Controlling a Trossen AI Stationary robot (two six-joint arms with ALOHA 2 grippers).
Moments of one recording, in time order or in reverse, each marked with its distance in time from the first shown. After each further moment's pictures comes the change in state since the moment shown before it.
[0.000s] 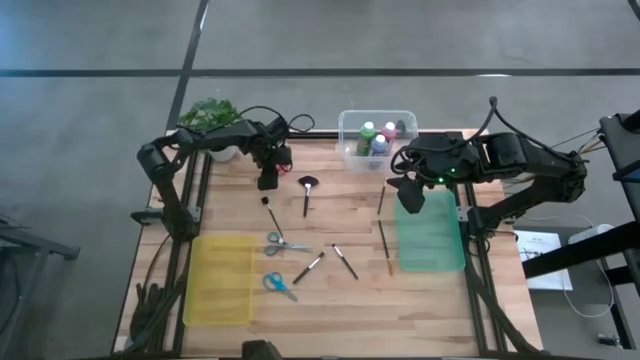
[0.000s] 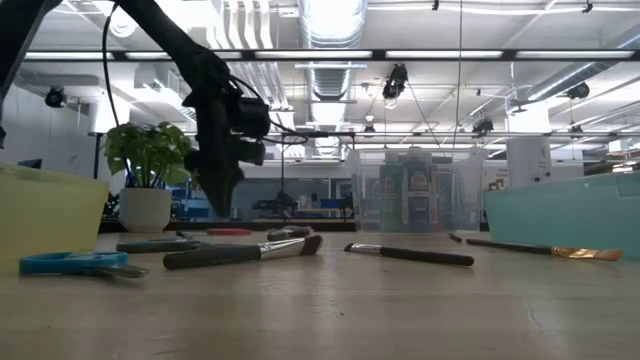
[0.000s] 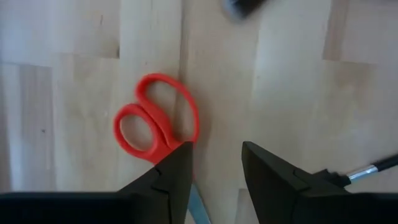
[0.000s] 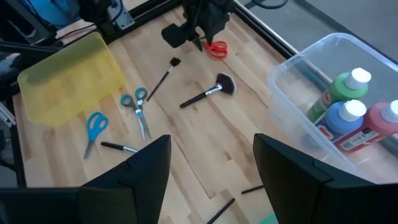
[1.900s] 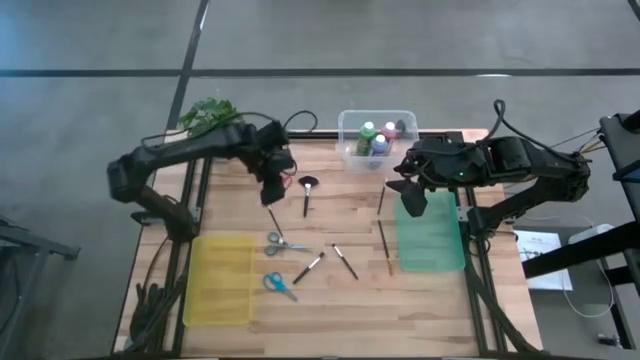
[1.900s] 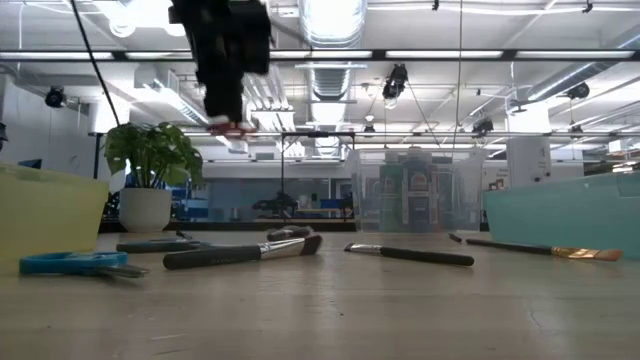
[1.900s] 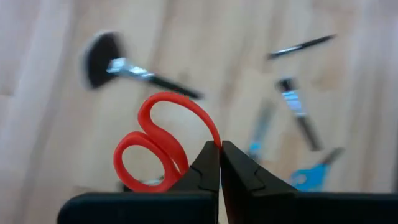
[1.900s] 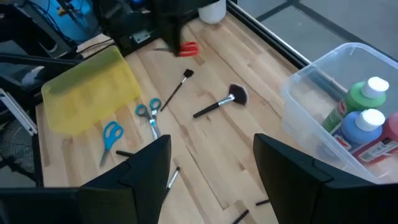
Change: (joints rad) left arm -0.284 -0.286 0.172 -0.259 0.214 -0.543; right arm 0.038 -0.042 -0.054 0.084 0.013 0.010
